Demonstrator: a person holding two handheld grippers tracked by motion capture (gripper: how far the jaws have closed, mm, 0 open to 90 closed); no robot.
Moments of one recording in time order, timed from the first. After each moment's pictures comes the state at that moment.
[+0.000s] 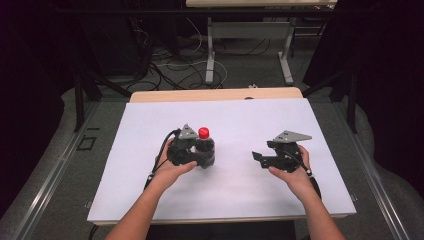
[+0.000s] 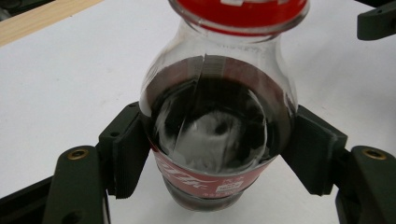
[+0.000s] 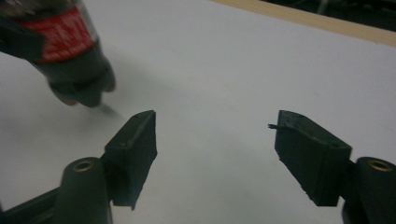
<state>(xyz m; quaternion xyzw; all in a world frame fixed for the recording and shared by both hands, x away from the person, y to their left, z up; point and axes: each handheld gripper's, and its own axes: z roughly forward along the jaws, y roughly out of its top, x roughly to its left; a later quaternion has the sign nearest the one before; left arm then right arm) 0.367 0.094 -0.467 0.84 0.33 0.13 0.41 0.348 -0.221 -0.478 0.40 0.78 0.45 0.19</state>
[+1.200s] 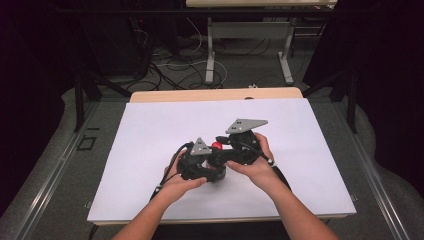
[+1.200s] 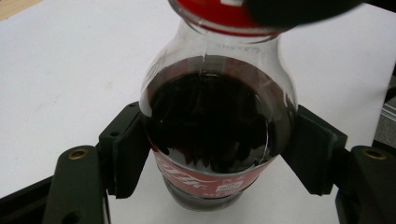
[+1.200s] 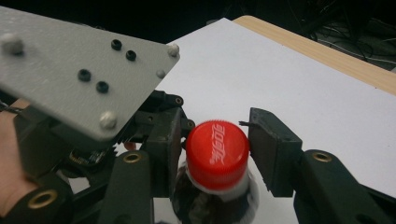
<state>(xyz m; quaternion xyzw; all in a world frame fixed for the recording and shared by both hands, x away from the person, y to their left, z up) 0.333 0.065 -0.473 0.86 0.28 0.11 0.41 0.338 -0.107 -0.412 0.30 0.81 0.48 0.13</state>
